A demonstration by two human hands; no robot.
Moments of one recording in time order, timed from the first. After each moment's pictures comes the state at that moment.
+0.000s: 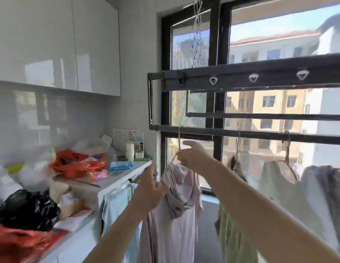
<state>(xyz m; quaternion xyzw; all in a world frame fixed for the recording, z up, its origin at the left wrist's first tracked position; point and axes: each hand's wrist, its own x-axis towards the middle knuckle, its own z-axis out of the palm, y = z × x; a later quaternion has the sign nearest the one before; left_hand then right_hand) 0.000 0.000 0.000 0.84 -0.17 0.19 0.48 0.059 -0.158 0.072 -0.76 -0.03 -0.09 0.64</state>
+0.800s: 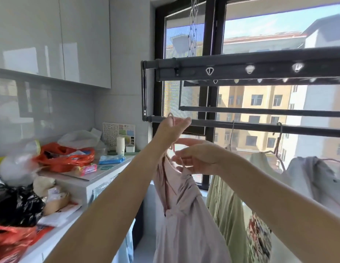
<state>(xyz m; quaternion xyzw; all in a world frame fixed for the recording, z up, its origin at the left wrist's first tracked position) 0.030 -0.058 0.103 0.75 -0.26 0.15 0.59 -0.027 -0.173 0.085 -0.70 -0.09 0.09 0.70</state>
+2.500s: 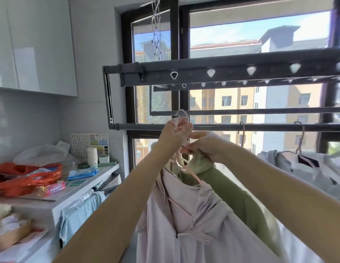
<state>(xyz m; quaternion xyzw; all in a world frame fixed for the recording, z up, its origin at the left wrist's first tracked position) 0.013 -0.134 0.104 0.70 -0.36 0.13 0.61 -0.022 -0.255 0.101 -0.74 -0.04 -0.11 0.66</state>
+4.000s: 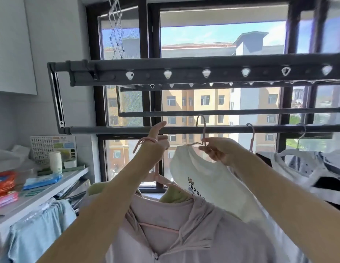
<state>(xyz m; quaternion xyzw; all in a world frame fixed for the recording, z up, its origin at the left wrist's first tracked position) -0.017 -0.198 0.093 0.73 -0.33 0.03 0.60 -0.045 -0.424 0.093 -0.66 0.19 -0.16 0.71</state>
